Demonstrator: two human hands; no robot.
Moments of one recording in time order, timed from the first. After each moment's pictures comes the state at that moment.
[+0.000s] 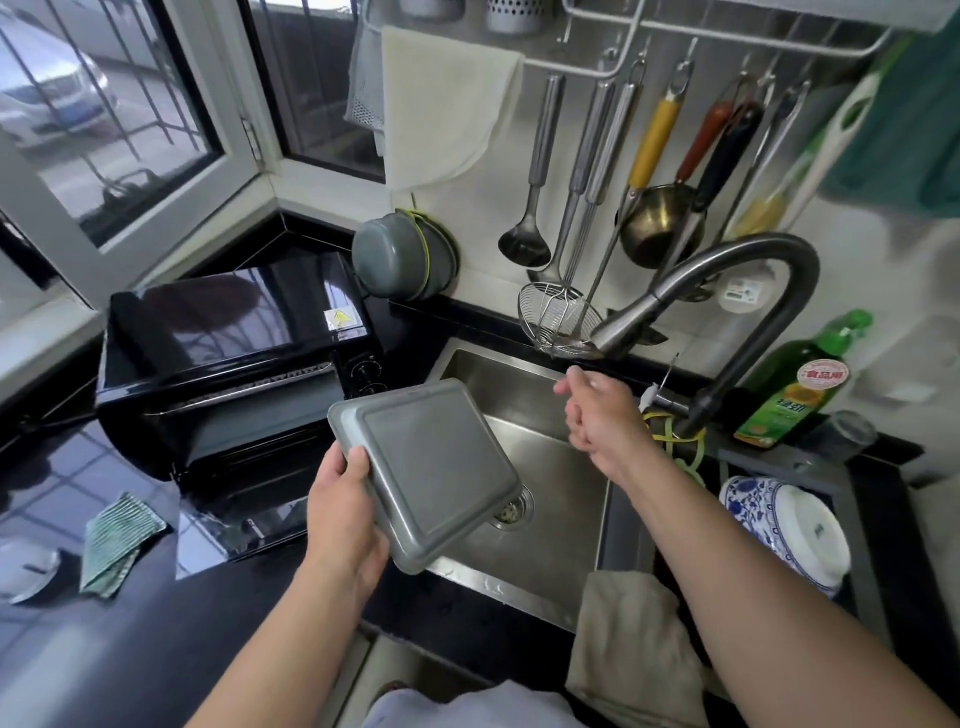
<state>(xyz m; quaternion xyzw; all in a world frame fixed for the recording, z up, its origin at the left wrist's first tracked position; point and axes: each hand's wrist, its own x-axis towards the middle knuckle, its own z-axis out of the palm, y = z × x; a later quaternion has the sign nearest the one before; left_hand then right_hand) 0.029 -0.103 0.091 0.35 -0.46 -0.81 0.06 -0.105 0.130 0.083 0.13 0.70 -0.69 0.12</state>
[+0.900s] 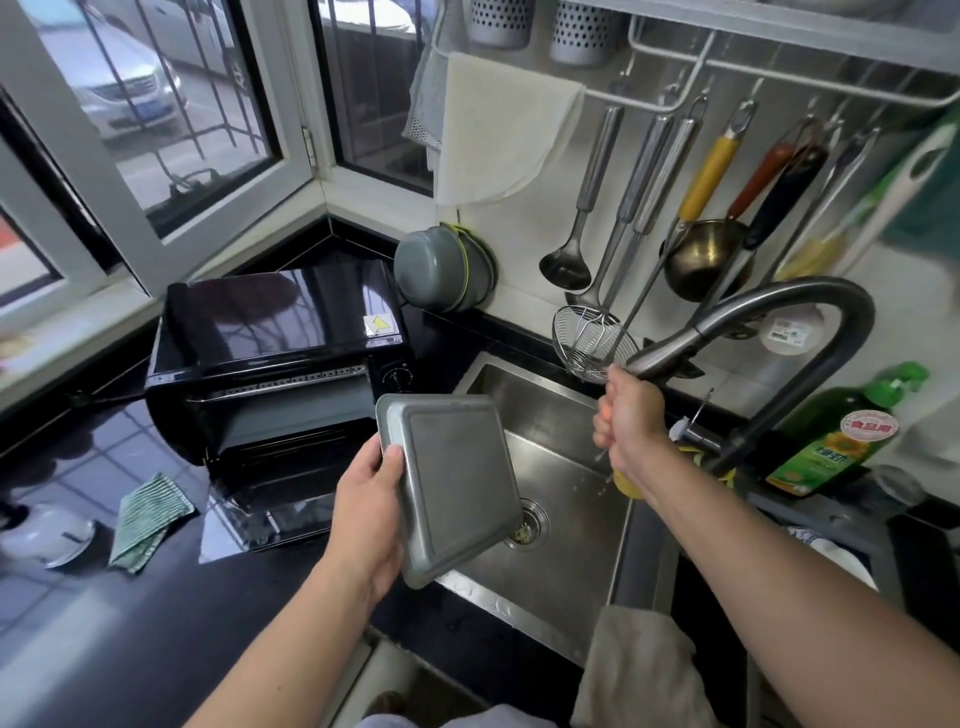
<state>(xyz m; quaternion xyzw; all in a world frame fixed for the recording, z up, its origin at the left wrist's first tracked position) 0.031 -0.107 0.101 0.28 -0.52 -0.80 0.04 -0.132 0.114 0.096 0.16 0.66 -0.73 0.07</state>
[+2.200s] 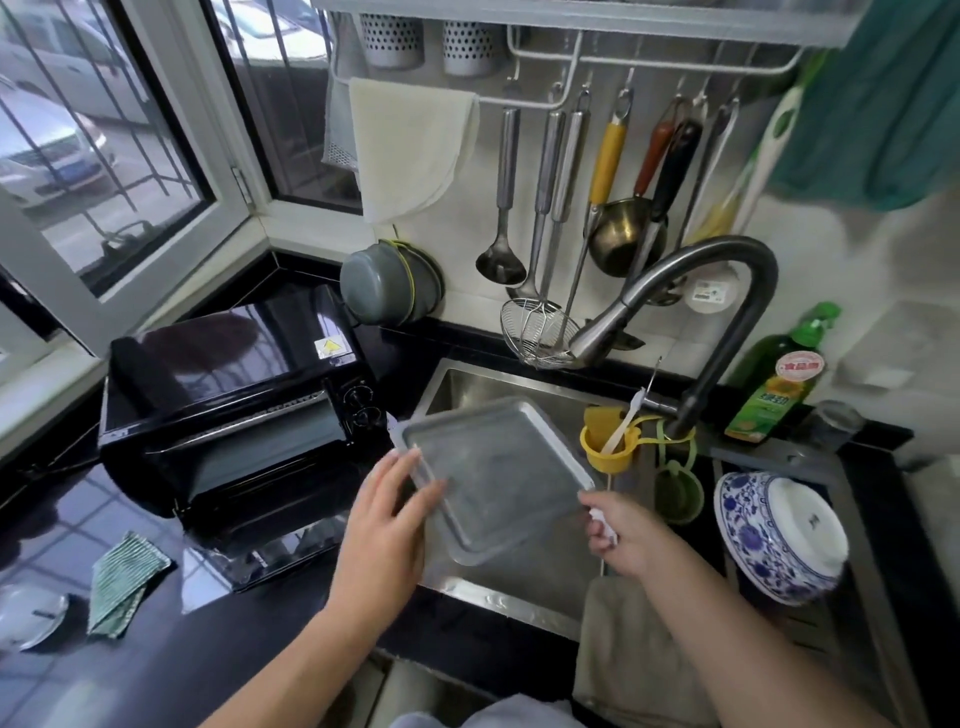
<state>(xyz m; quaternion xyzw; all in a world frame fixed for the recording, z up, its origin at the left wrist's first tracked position) 0.037 -0.109 0.015 -0.14 -0.93 -0.25 0.24 -0.038 0.178 0.011 0.37 0.56 -0.70 0.24</state>
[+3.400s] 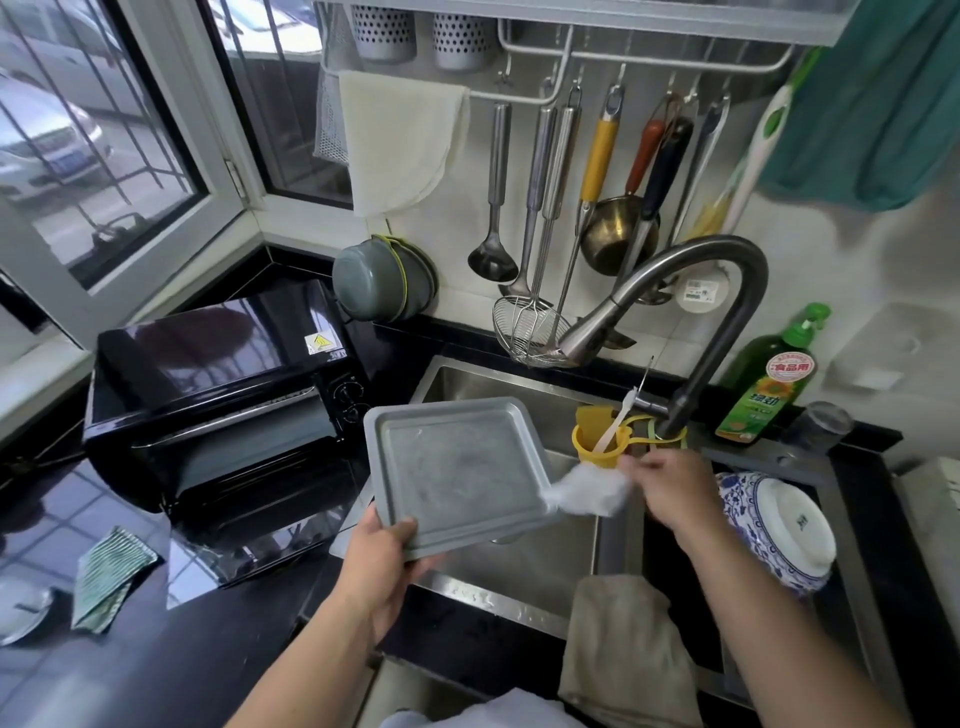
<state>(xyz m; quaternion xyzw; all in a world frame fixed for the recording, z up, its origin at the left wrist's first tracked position) 0.041 -0.077 0.037 0.31 -0.53 -0.79 -0.08 -0.041 0.229 0.066 0.19 0.87 -0.46 0.03</state>
